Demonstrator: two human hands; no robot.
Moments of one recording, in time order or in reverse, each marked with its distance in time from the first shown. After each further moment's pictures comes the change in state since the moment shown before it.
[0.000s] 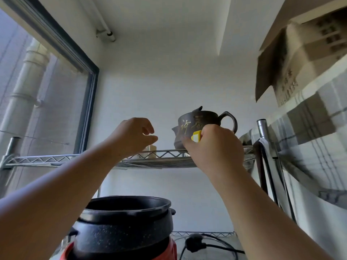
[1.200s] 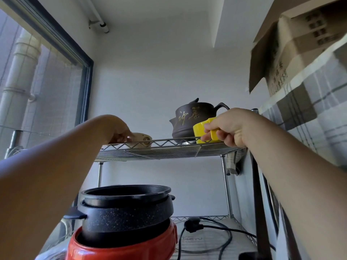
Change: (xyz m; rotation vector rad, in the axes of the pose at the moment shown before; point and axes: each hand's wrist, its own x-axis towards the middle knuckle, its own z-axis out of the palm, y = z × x) left_hand 0.034 -0.040 -0.013 -0.157 -0.500 -0.712; right_hand 0.046 0.021 -0.046 0.603 -0.781 0.682
